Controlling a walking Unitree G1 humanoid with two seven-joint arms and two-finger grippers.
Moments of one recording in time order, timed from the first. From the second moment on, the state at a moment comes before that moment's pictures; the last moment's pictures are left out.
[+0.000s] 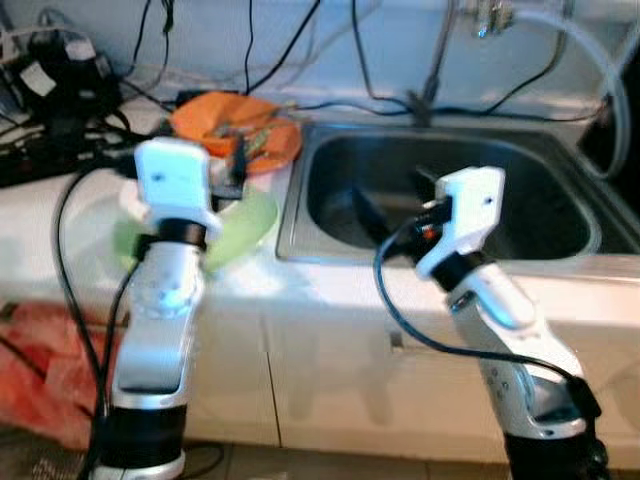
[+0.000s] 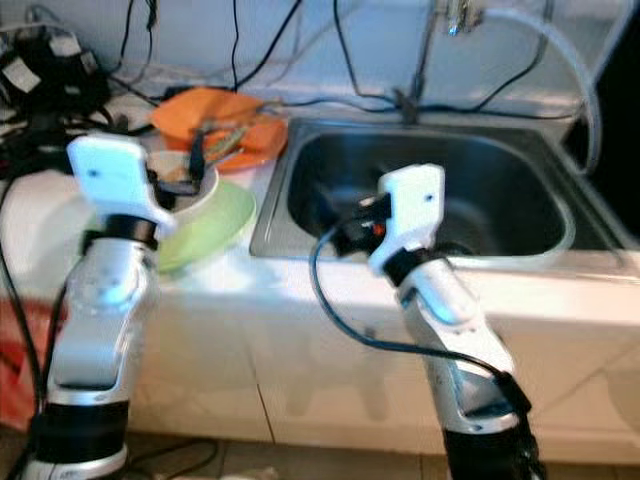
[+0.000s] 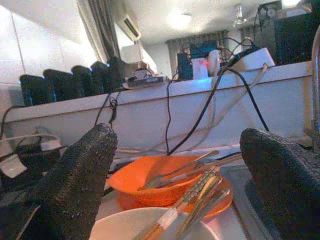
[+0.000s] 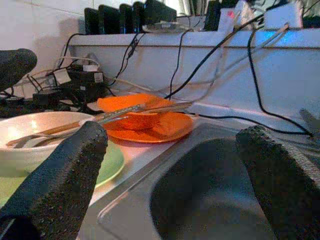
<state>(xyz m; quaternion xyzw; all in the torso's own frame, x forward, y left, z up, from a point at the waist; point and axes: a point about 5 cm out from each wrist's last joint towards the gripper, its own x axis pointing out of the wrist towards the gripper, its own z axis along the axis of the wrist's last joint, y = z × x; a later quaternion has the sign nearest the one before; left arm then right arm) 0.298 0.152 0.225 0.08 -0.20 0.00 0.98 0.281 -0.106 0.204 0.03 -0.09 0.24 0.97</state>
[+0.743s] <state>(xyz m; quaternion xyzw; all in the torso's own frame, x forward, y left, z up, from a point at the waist) 0.298 0.151 0.221 0.08 -0.18 -0.01 0.98 0.279 -0.108 0.198 0.03 -0.08 0.23 0.97</state>
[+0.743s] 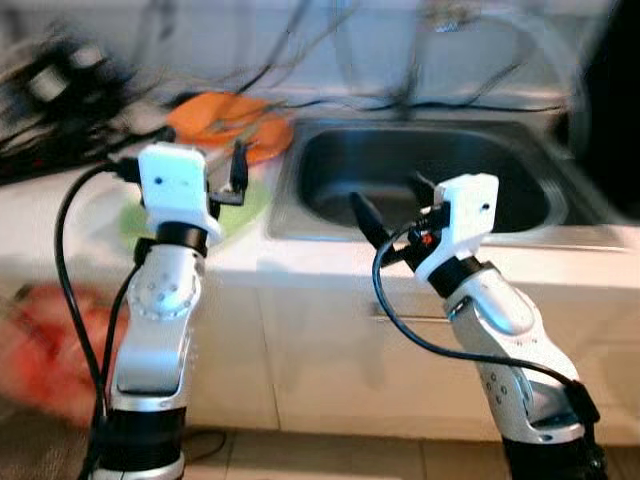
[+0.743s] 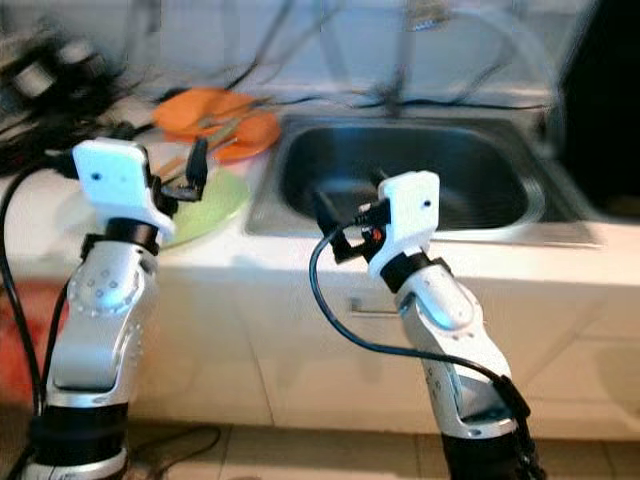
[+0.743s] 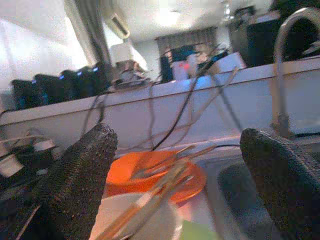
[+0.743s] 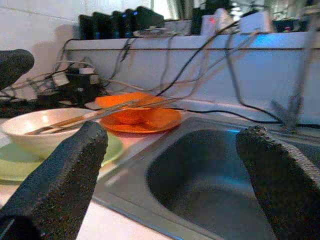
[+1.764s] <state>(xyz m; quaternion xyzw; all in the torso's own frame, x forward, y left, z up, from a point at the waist) 0.300 0.146 0.219 0.08 -0.17 -0.01 0.98 0.279 -0.108 0.198 0.02 -0.08 0.23 0.97</state>
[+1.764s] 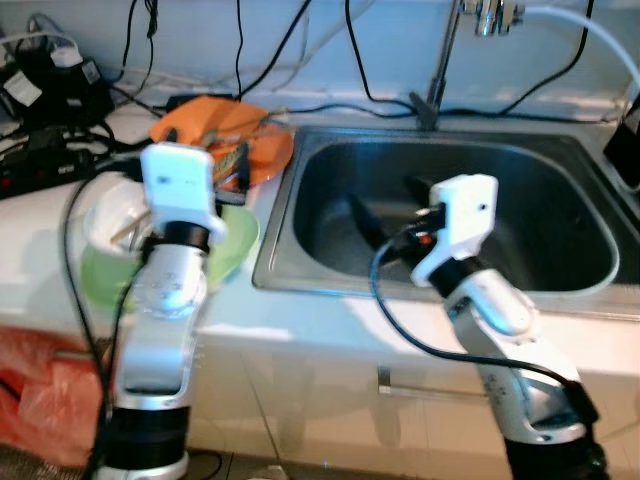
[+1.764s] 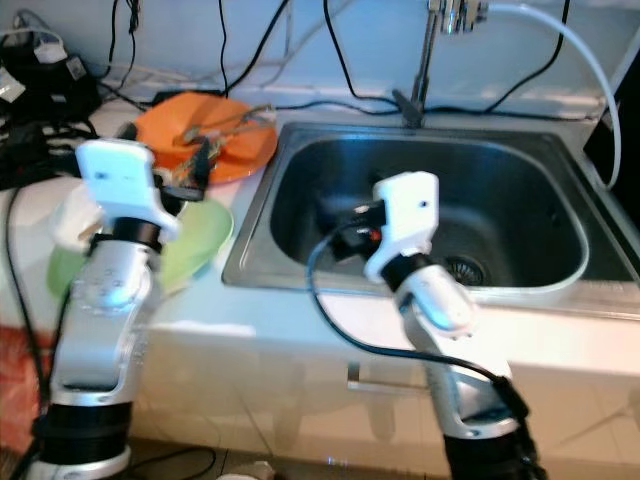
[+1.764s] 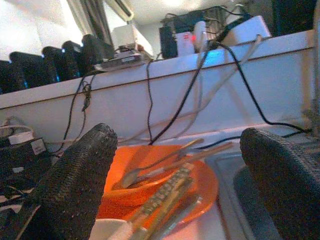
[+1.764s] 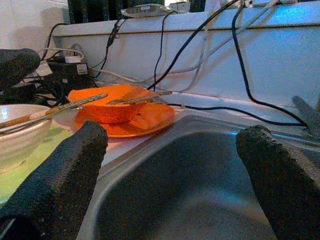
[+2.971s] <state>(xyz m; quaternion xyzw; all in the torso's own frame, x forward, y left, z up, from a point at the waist) 0.357 0.164 0.200 0.20 -0.04 -0.05 0.98 0.259 -0.097 0.177 0.02 0.00 0.36 0.93</state>
